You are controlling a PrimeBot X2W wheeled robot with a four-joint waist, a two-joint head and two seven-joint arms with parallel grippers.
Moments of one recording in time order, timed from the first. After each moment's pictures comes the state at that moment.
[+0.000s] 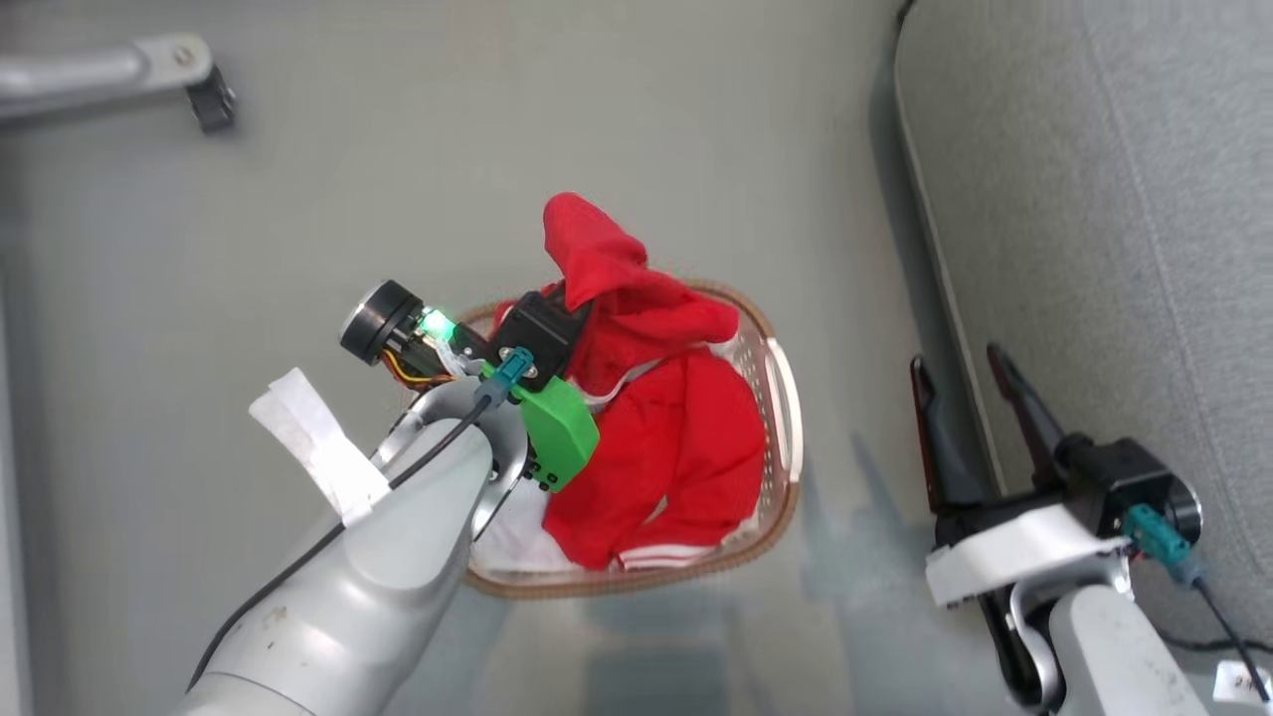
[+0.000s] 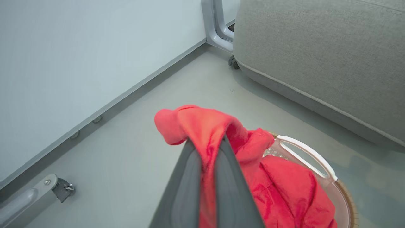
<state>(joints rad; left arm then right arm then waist) -0.77 0.08 -0.72 0.79 -0.18 -0.11 -0.26 -0.18 -0.05 0.08 0.15 0.17 0.13 -0.26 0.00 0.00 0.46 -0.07</state>
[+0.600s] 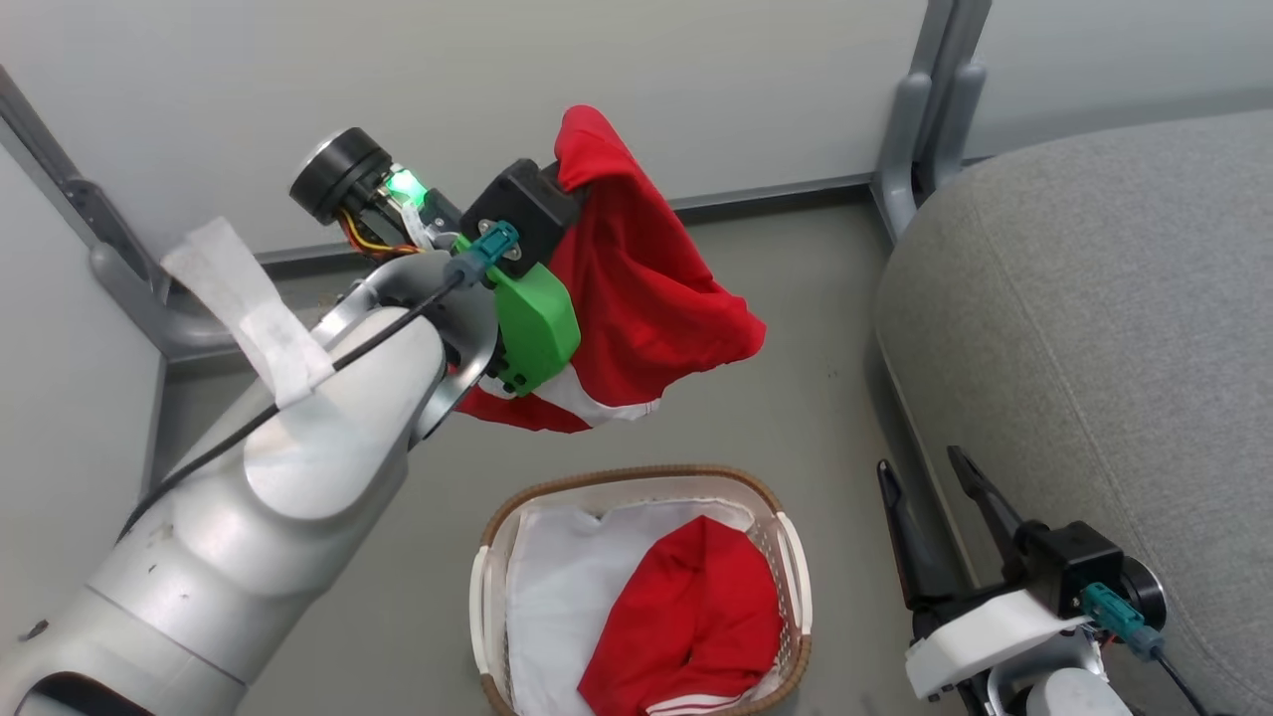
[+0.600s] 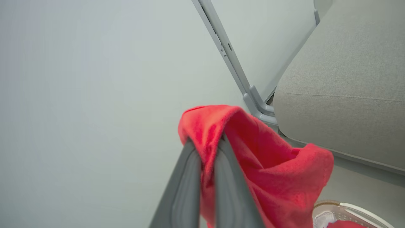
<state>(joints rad) -0.93 0.27 -0.86 0.48 -0.31 -0.13 -0.01 -0.05 -0.05 0.13 0.18 0.18 0.13 -0.26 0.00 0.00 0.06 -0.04</state>
